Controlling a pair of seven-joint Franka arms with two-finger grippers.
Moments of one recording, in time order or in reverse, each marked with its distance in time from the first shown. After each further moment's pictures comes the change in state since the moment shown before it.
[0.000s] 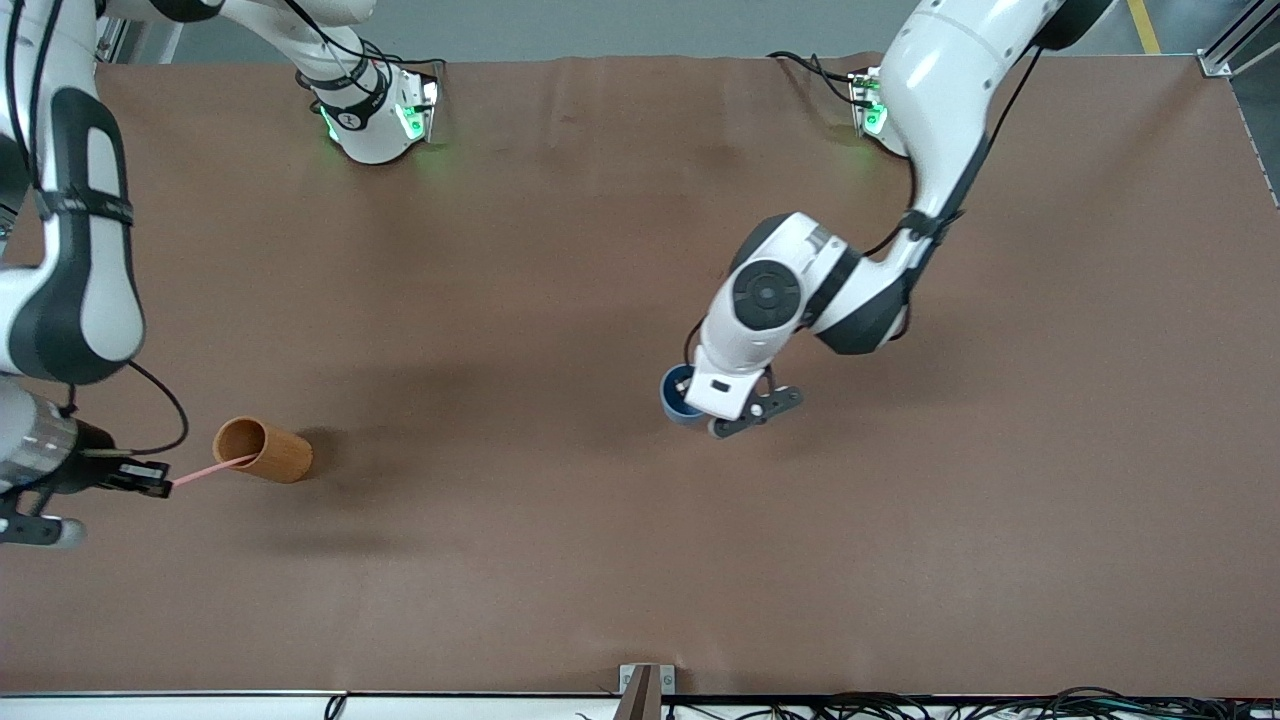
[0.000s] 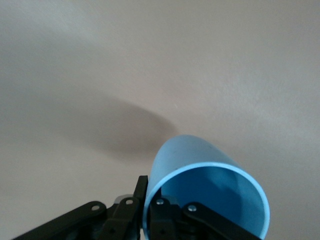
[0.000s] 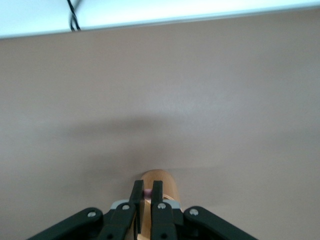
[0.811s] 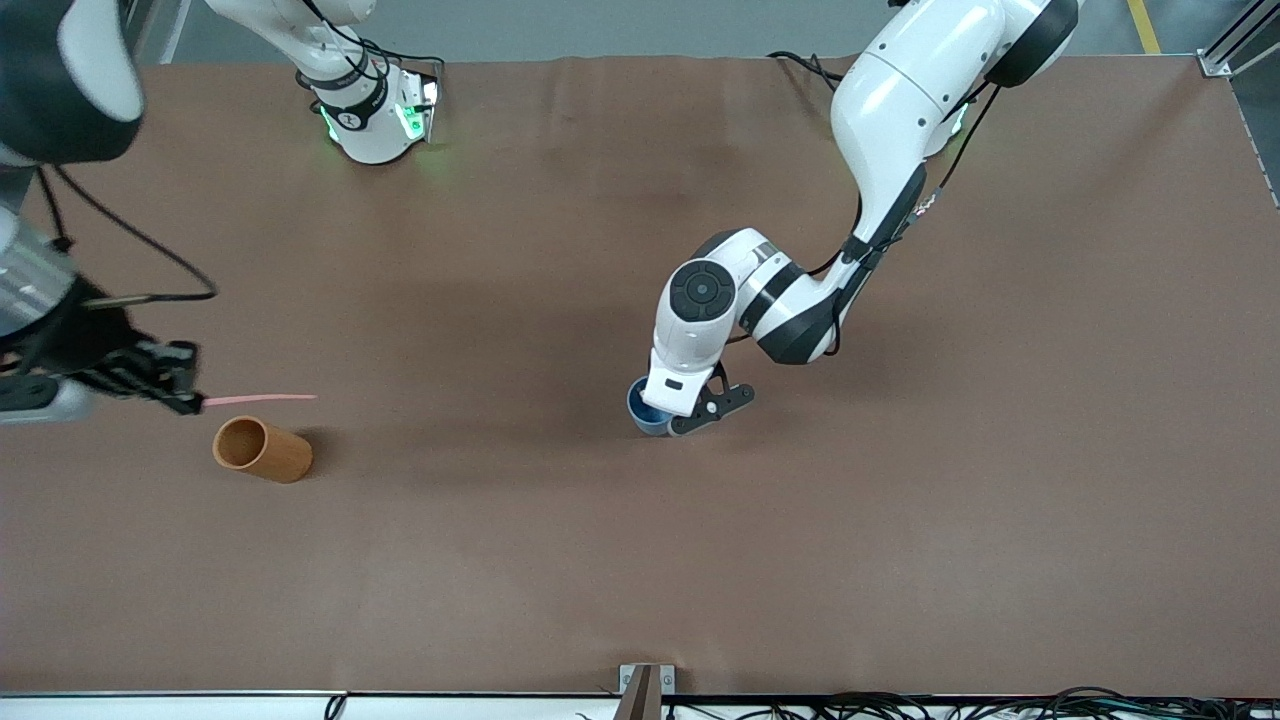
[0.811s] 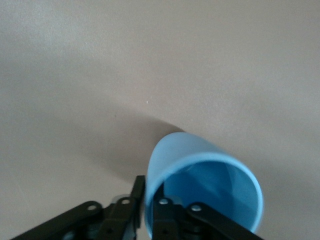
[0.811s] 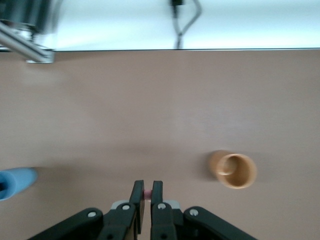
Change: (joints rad) left arm -0.047 0.093 -0.009 0.036 0.128 0.104 -0.145; right arm 0.011 -0.256 0.298 -0.001 -0.016 -0.178 0.175
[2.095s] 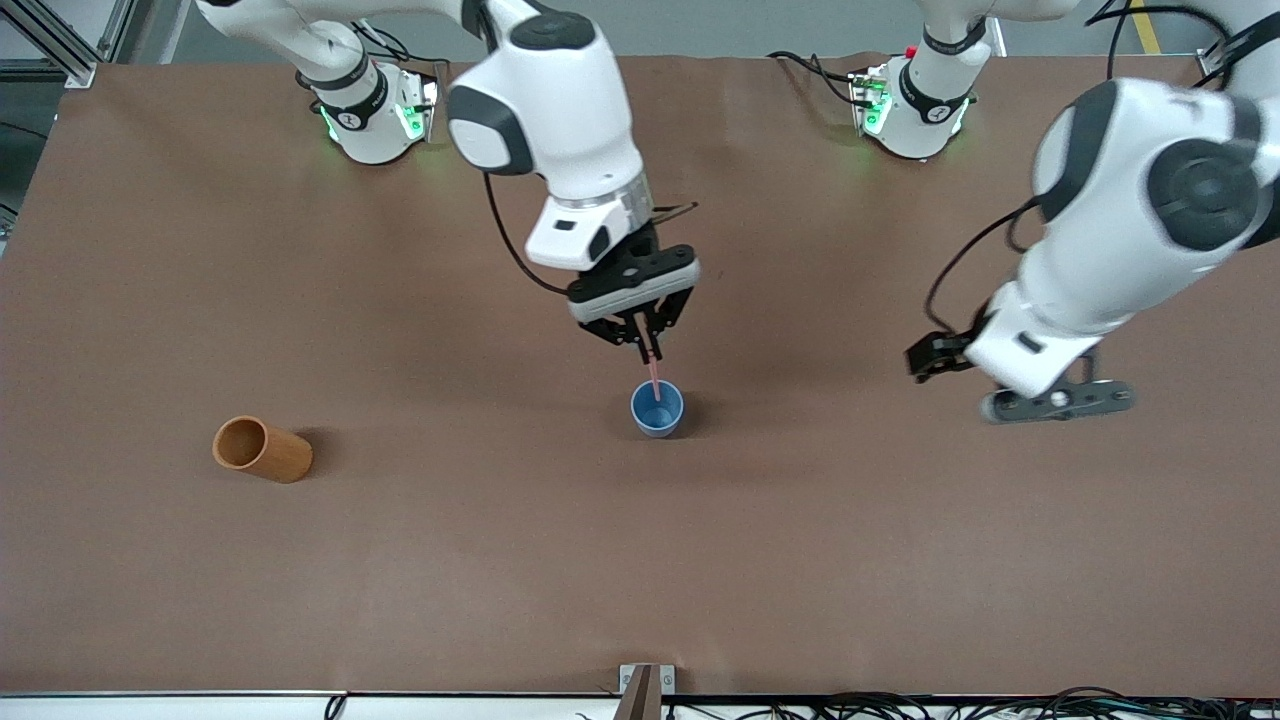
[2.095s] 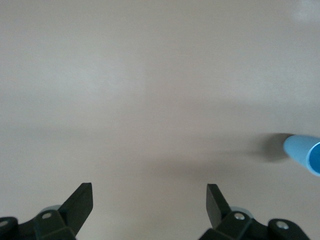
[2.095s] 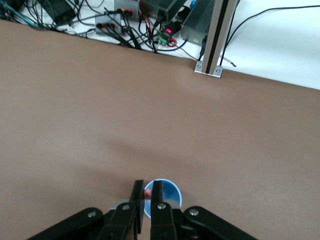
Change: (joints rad) left arm 0.313 -0.541 0.204 -0.043 -0.189 -0.528 0.988; right arm 0.477 0.257 0.235 -0.054 -0.570 0.463 0.615
